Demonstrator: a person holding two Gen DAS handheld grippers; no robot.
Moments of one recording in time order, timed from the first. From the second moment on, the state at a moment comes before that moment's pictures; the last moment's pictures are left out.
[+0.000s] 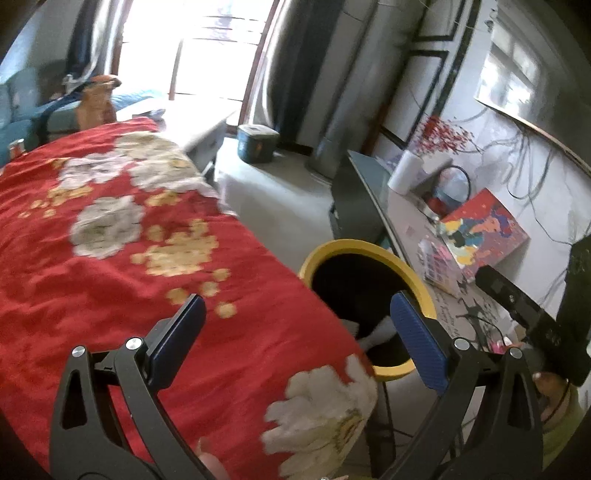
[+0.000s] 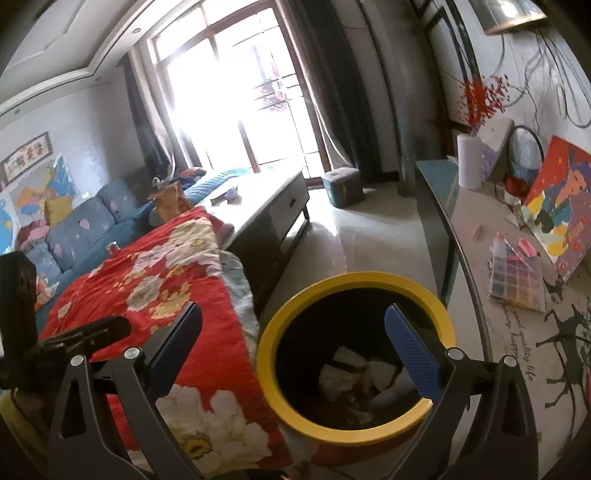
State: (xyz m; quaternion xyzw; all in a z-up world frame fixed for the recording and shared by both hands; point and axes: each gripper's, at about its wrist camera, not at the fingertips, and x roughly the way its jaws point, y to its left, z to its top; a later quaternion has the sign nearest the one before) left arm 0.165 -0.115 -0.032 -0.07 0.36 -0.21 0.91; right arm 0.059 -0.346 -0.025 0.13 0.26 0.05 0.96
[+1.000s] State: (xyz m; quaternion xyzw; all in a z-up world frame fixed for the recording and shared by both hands) left arm 0.054 -0.018 -0.027 -0.03 0.22 -0.05 0.97; right arm -0.012 -0.228 -0.028 0.03 0.09 0.10 0.99
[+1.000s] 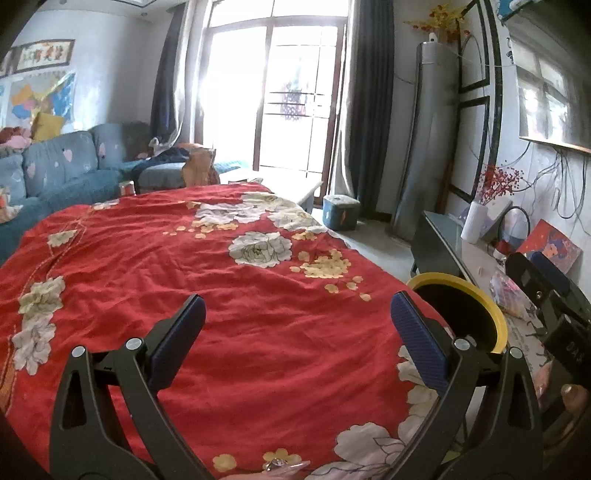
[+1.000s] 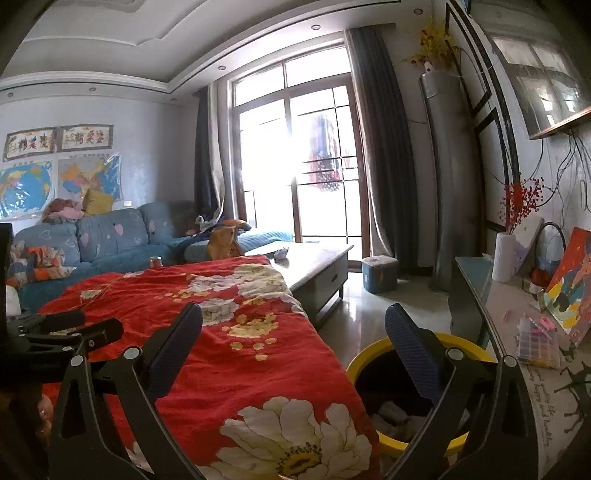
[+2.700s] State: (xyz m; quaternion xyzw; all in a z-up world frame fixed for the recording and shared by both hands) left arm 0.051 -0.026 -0.027 -0.03 0.22 -0.06 0.97; right arm -0.009 -0.228 -0.036 0.04 0.11 0.09 0.99
